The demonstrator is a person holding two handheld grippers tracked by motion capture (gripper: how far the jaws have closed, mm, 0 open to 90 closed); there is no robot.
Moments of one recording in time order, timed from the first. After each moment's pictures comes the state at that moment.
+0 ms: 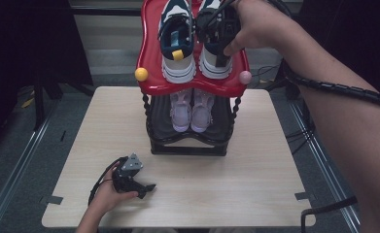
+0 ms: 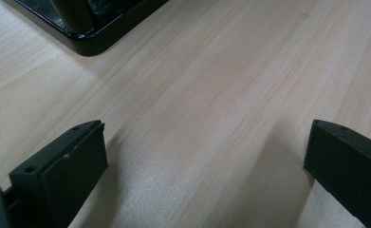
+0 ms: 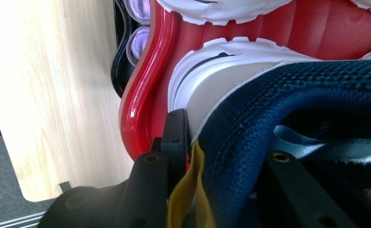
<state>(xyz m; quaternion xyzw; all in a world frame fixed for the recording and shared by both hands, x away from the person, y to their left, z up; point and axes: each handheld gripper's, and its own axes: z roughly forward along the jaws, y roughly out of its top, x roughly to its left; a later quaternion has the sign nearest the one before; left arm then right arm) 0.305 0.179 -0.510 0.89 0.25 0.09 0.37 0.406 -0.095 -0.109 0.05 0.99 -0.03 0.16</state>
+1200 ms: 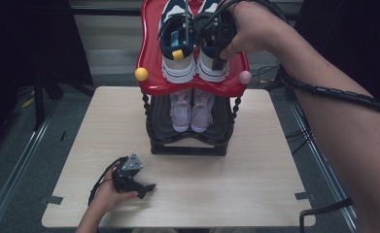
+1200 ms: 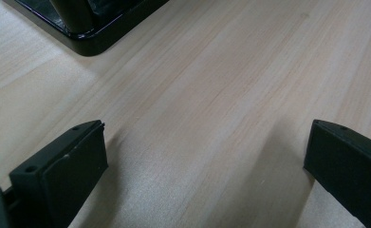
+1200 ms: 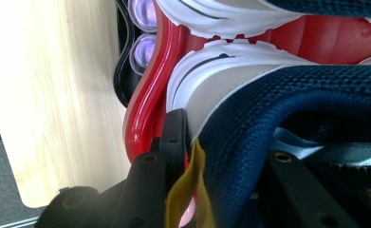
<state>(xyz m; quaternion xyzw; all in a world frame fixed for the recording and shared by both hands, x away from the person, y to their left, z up) 0.305 0.179 -0.510 0.89 0.25 0.09 0.37 0.404 -0.089 -0.114 0.04 0.99 -0.02 0.16</state>
